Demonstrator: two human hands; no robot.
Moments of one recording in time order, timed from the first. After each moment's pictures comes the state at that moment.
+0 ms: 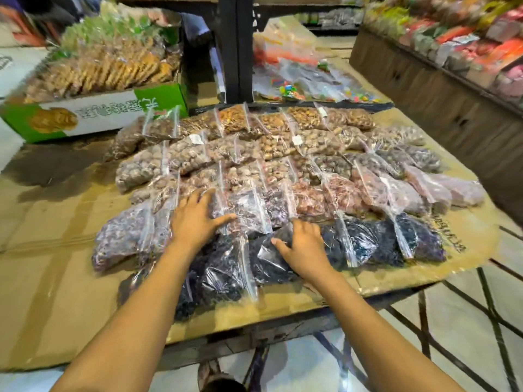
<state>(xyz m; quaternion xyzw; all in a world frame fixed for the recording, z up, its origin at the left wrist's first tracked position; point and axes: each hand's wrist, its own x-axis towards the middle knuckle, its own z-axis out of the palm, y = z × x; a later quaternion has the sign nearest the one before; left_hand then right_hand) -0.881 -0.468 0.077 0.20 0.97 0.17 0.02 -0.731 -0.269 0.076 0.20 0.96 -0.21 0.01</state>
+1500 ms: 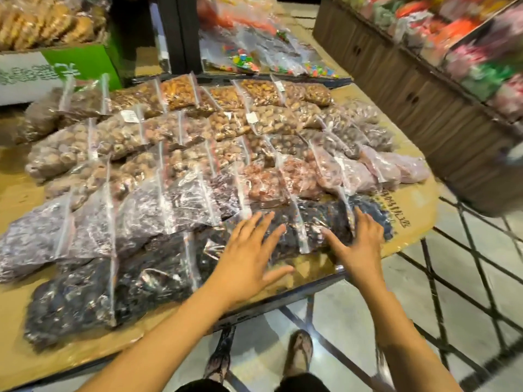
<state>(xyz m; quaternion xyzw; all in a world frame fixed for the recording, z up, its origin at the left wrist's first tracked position) -0.738 -0.350 0.071 0.51 0.85 0.15 0.03 -0.624 -0.125 0.064 0.39 0.88 -0.23 -0.15</state>
